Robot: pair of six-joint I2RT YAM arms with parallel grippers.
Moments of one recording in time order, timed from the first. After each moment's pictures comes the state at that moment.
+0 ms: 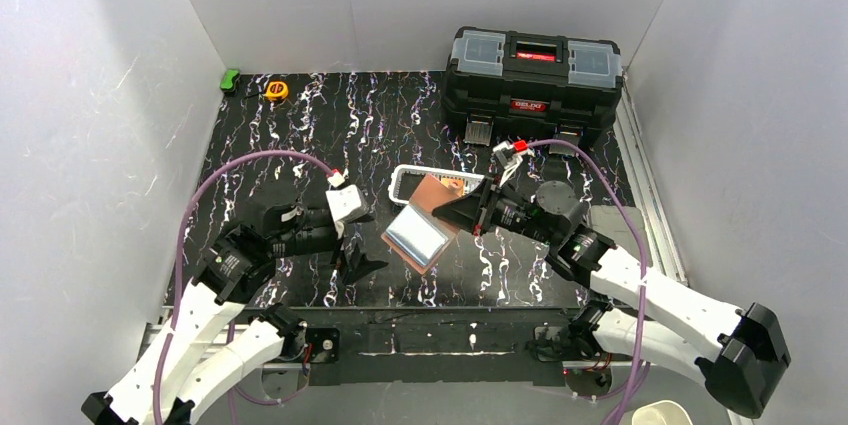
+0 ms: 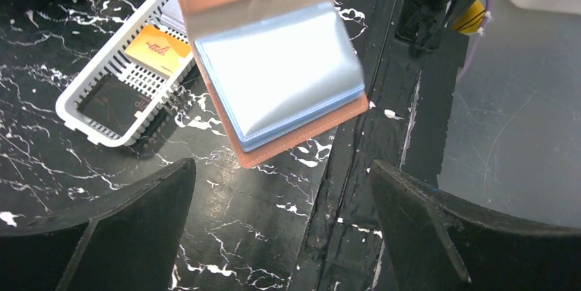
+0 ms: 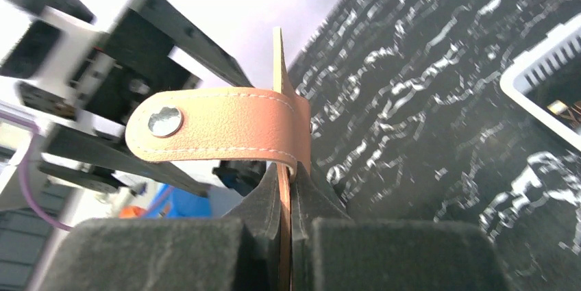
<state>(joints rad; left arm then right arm) -0.59 0.66 0.91 -0.71 0.63 0.24 0.83 0.92 0.62 0.26 -0.36 0.79</state>
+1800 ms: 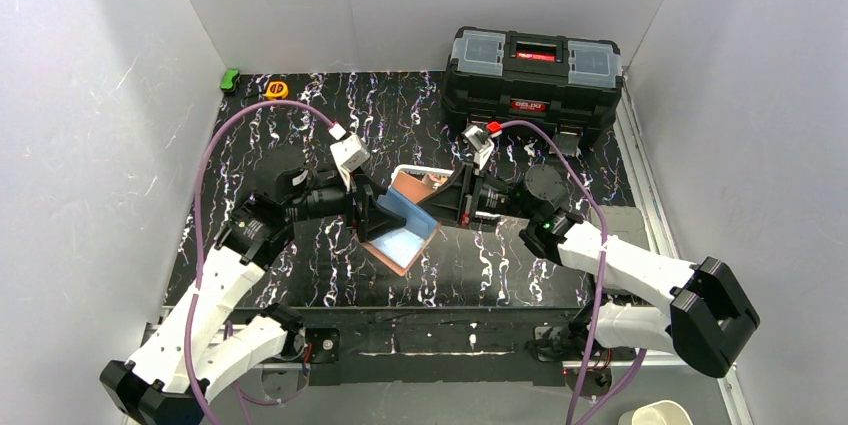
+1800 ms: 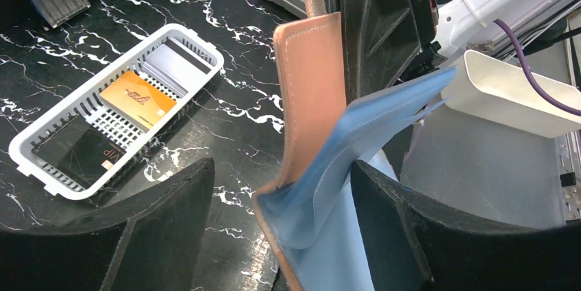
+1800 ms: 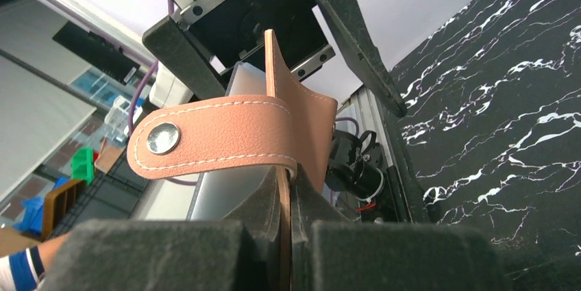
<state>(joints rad) -0.49 0.86 0.95 -0.41 0.76 -0.10 0.80 1.18 0.68 0.77 -0.68 1.07</state>
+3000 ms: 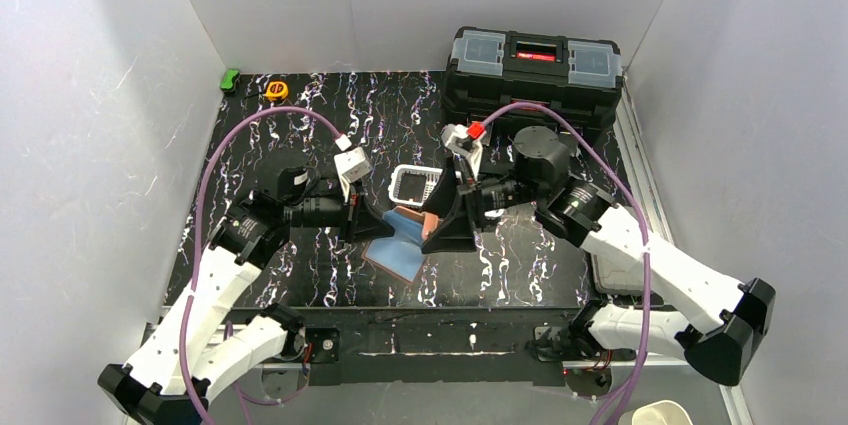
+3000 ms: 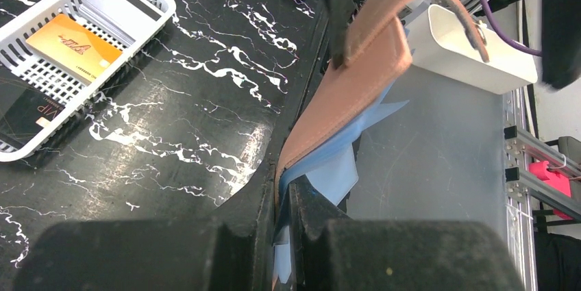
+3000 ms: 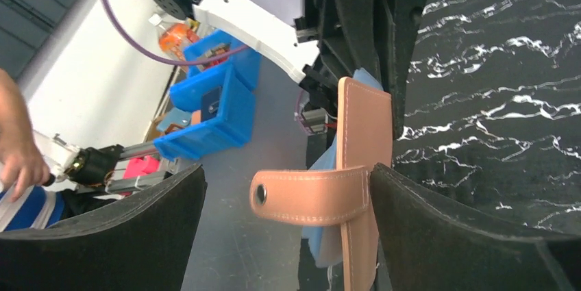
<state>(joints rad) -0.48 0.85 0.99 -0.65 0.86 -0.03 0.83 1.10 1.07 -0.03 -0.97 0.46</state>
